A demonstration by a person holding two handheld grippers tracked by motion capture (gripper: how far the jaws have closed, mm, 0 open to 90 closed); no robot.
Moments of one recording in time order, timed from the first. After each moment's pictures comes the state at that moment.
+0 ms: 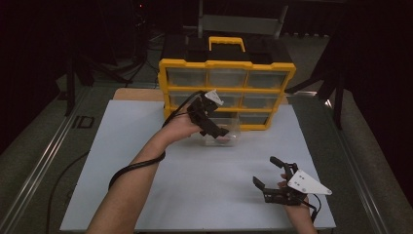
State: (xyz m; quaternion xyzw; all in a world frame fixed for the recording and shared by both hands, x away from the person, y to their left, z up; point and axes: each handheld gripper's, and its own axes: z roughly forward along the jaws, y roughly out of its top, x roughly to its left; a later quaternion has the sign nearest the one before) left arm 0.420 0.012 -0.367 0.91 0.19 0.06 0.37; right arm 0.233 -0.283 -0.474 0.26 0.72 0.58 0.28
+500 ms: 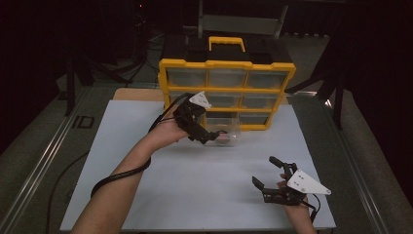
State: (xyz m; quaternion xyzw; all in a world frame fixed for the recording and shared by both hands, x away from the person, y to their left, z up) left arm 0.389 0.045 -0.352 0.90 0.18 0.08 0.39; right arm 0.233 -0.281 -0.474 0.26 0.72 0.58 0.28
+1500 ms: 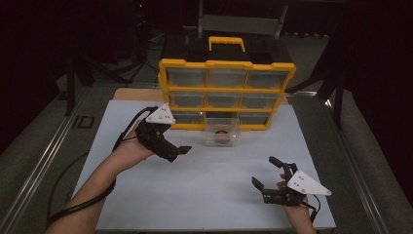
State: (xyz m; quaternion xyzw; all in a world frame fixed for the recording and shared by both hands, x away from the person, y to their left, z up) left arm 0.322 0.120 -0.337 0.88 0.20 0.12 0.41; right arm 0.231 -0.280 -0.471 0.26 0.72 0.58 0.29
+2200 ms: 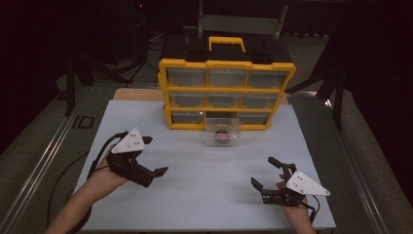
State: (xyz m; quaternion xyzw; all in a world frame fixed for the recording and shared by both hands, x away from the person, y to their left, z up) left arm 0.263 0.178 -0.368 0.86 0.24 0.14 0.43; right arm 0.231 -0.277 -0.472 0.25 0.72 0.58 0.29
